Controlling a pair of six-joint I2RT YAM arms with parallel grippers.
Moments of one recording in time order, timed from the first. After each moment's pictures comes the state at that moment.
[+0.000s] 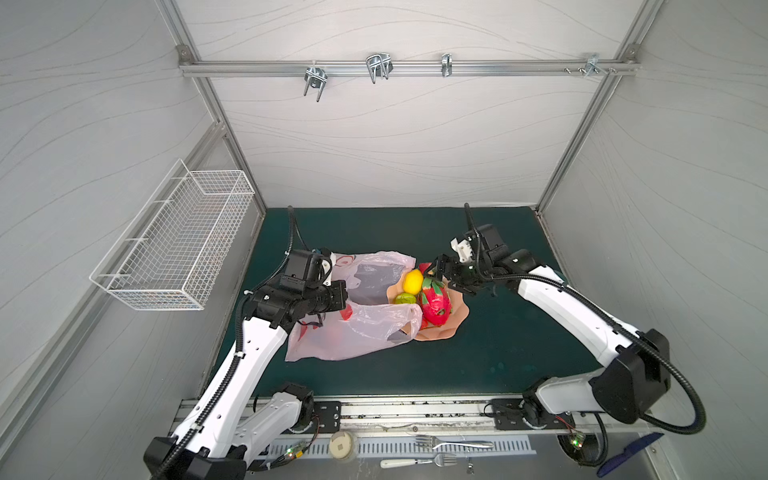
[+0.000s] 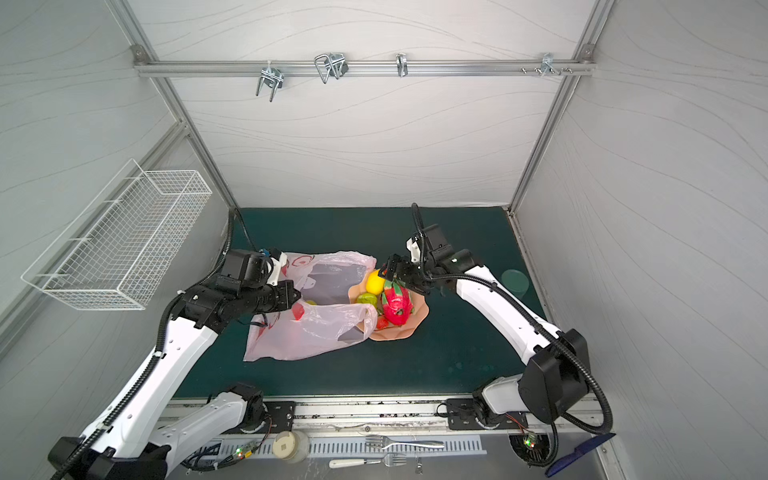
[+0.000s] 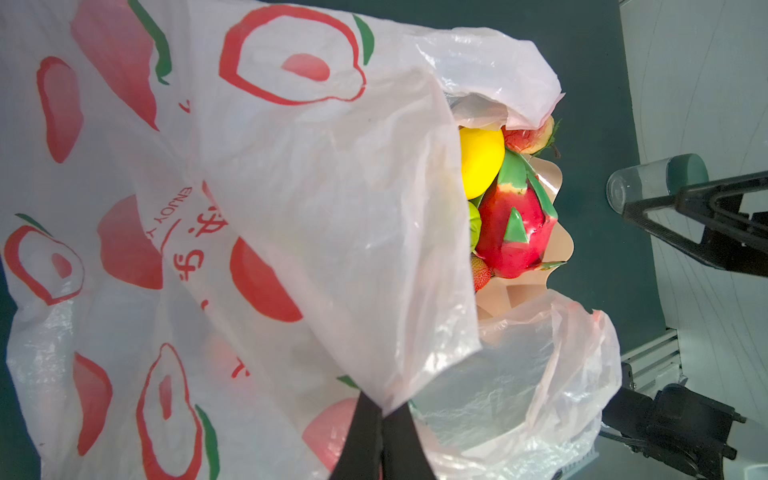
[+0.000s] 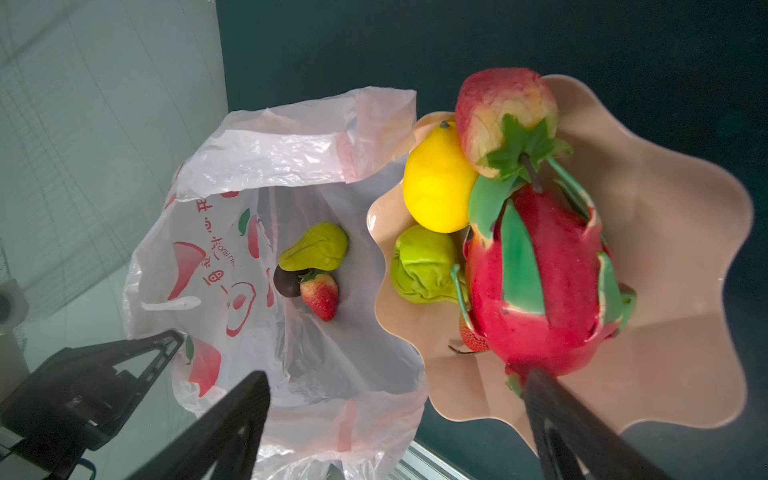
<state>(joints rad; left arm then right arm) -0.28 0.98 1.05 -0.99 0.25 -0.40 0.57 1.38 1.22 -0.73 -0.40 0.72</state>
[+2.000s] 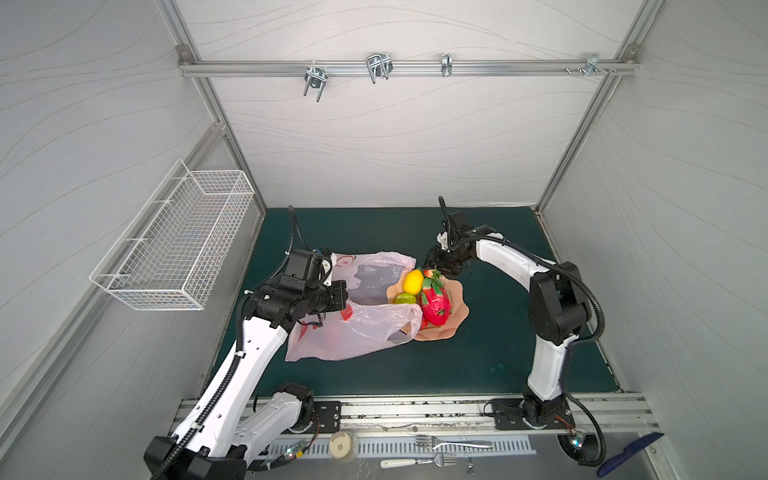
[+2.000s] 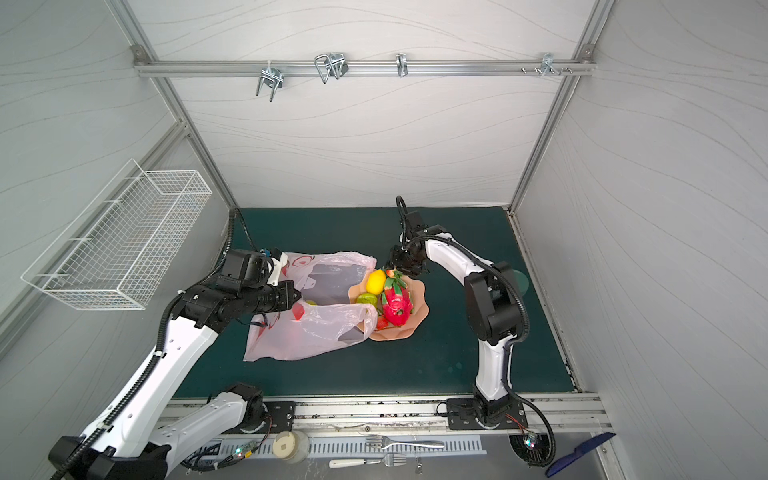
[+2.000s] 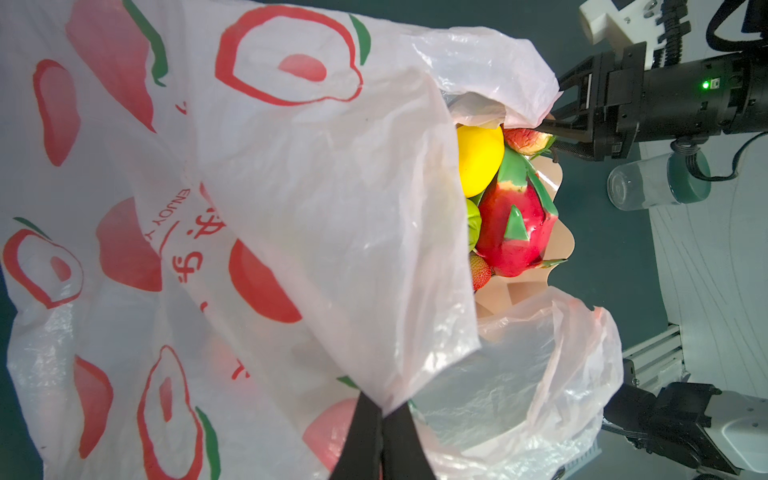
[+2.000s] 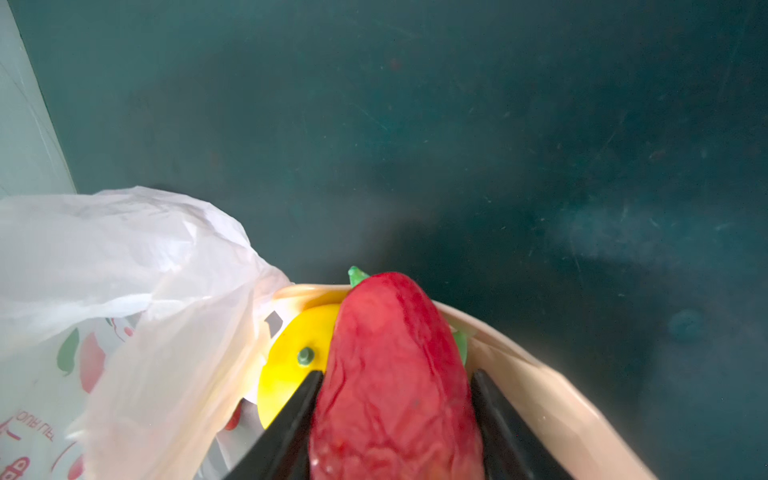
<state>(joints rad) -0.28 0.98 1.05 -0.99 0.25 -0.39 0.48 1.92 1.52 -0.75 -0.36 0.57</state>
